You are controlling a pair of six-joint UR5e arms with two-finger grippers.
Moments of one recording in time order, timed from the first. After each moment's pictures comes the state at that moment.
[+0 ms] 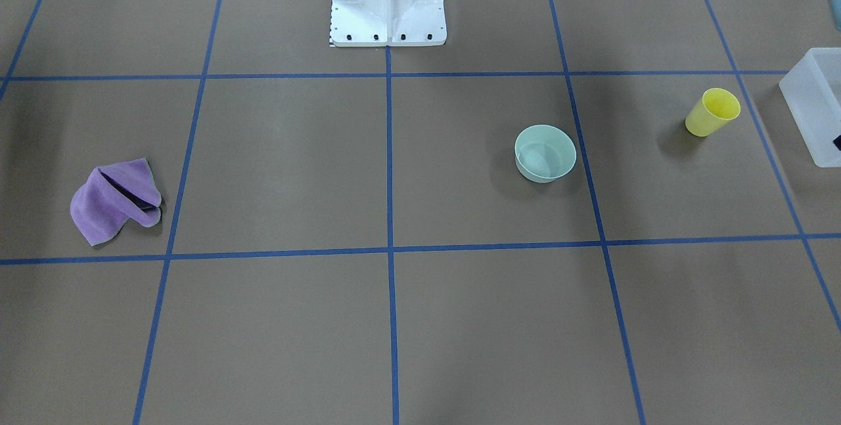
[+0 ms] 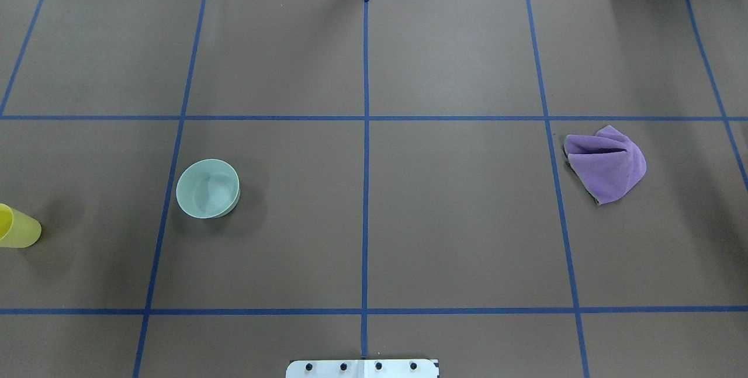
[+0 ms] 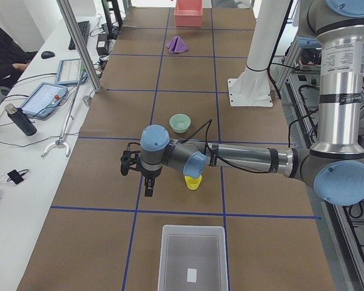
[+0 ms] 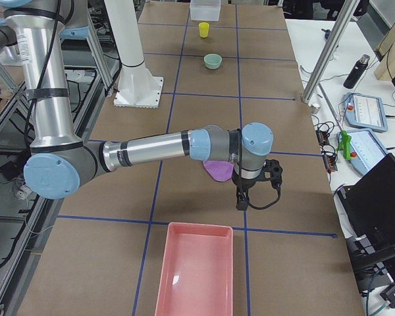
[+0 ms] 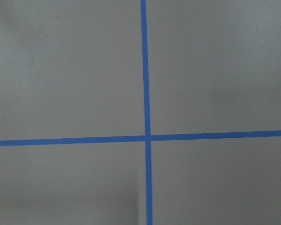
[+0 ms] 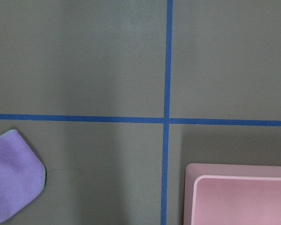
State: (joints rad) left arm -1.39 -1.51 -1.71 -1.95 -2.32 -0.53; right arm 1.58 -1.46 1.68 -1.79 2.34 -0.02
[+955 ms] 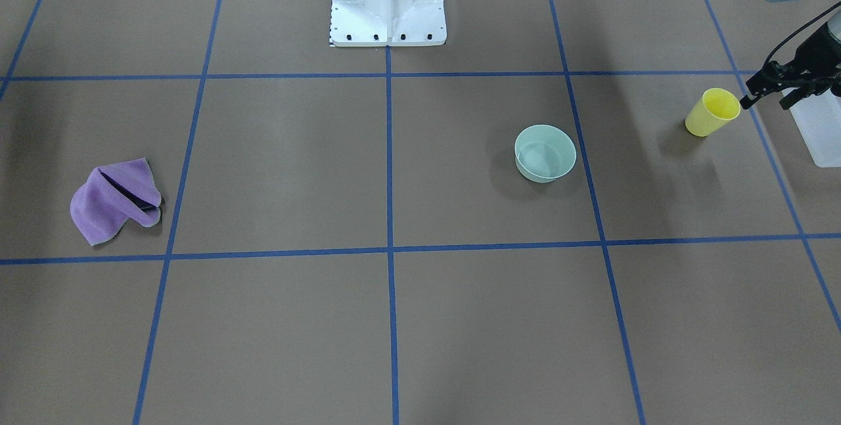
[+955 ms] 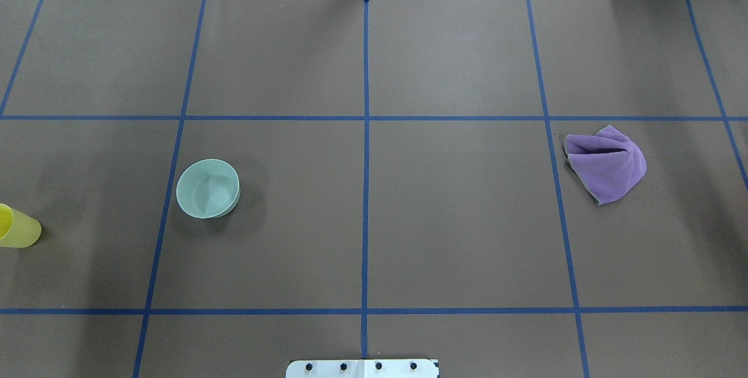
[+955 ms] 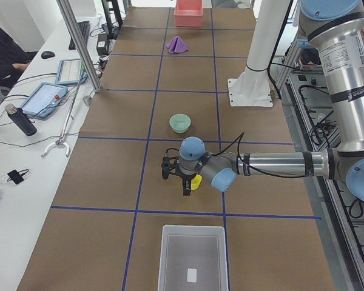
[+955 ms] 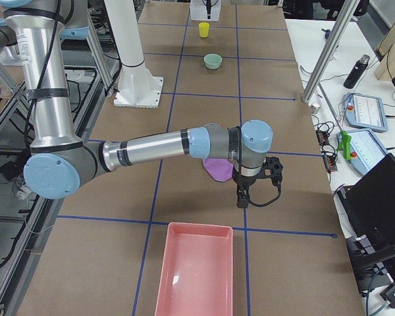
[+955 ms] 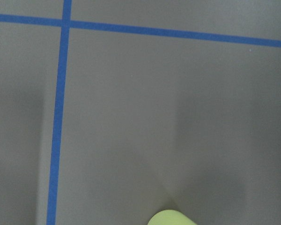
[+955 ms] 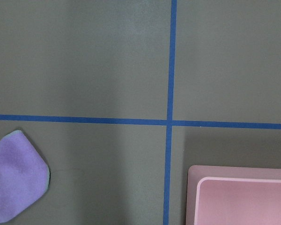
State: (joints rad) left arm -1.17 -1.24 -1.76 -2.27 -2.32 -0.69; right arm 1.58 -1.46 1.69 -1.79 2.34 -0.02
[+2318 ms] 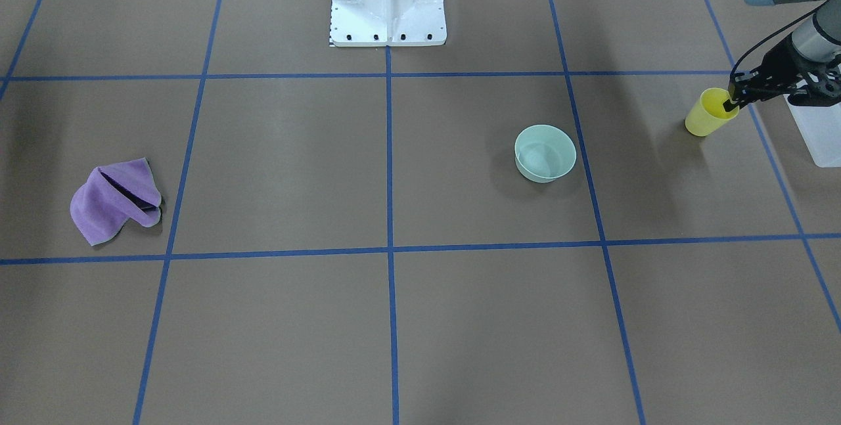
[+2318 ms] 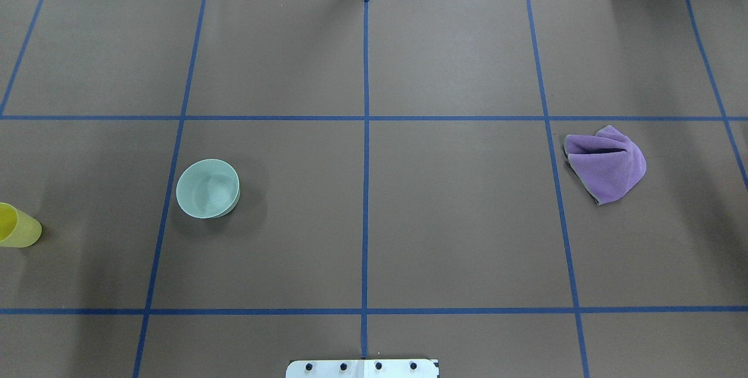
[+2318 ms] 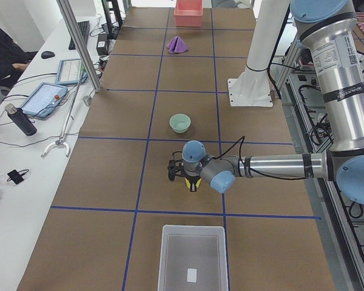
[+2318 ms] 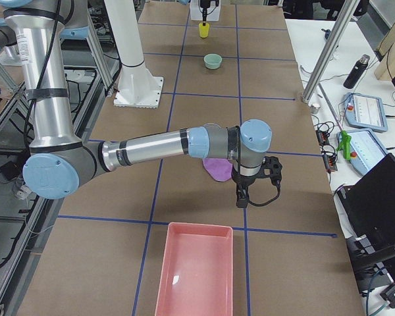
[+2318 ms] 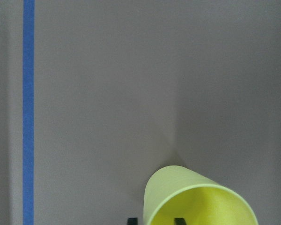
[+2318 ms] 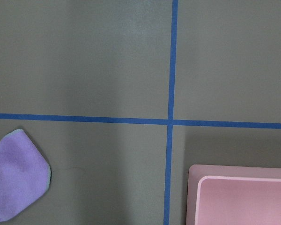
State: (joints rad) left arm -1.06 -1.25 -1.72 -2.29 -2.32 -0.76; right arm 1.58 -1.46 1.70 -1.79 2.34 -0.02
